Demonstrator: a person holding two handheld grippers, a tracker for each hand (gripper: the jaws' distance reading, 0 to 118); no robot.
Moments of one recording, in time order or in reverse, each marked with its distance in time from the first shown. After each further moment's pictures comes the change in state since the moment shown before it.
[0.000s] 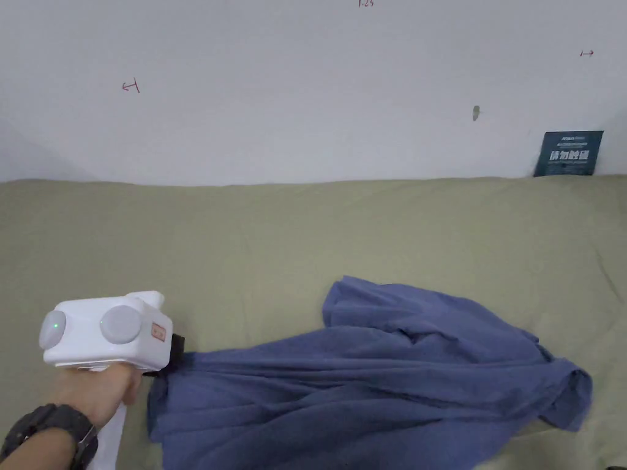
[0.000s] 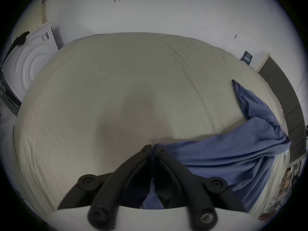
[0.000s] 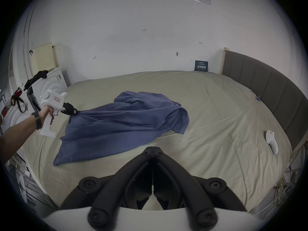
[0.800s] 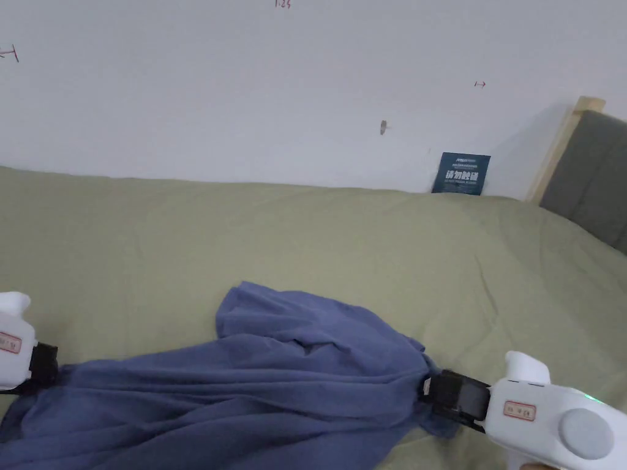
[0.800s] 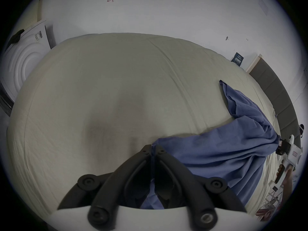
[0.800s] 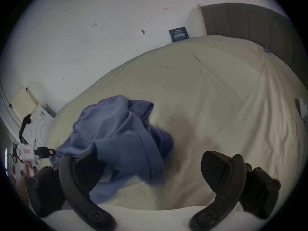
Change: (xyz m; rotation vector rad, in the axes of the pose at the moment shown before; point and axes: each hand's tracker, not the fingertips) left arm 0.024 -0.004 0.026 -0.019 -0.065 -0.003; right arm 0.112 0.032 -0.203 -0.113 0.018 -0.351
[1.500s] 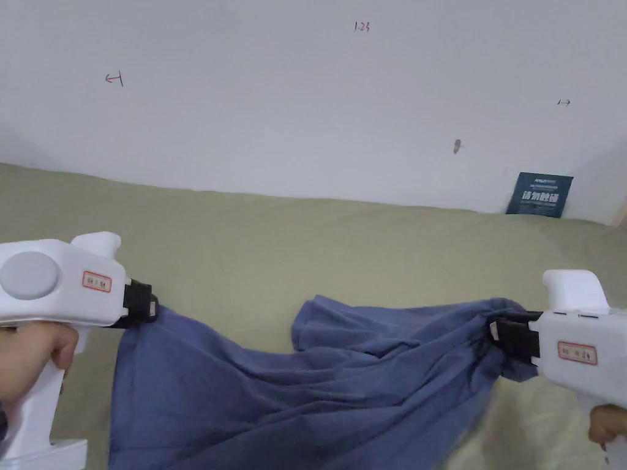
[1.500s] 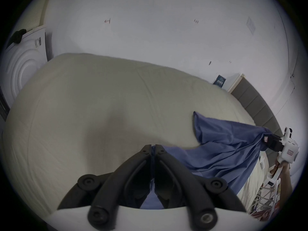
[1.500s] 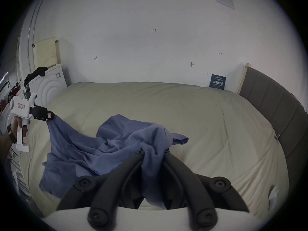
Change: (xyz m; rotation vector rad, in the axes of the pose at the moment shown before) left arm -0.009 0.042 0.067 0.193 -0.154 0.028; right arm -0.119 0.077 0.057 0.113 0.056 0.483
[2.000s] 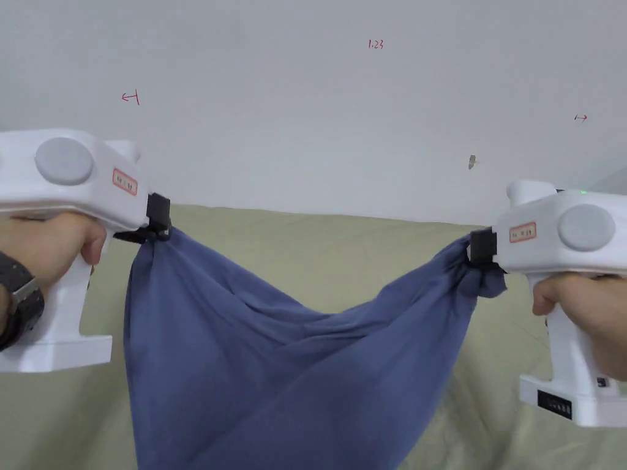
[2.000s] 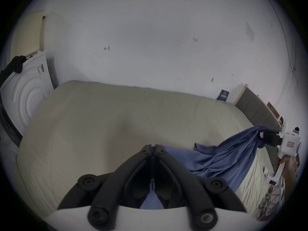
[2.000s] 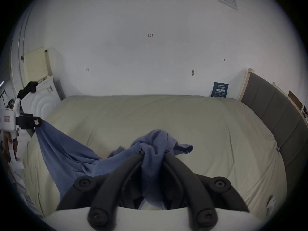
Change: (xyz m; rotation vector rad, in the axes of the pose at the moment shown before) left arm 0.014 0.107 0.020 0.113 0.088 -0.058; right arm -0.031 0.122 -0.065 0.009 -0.036 -0.065
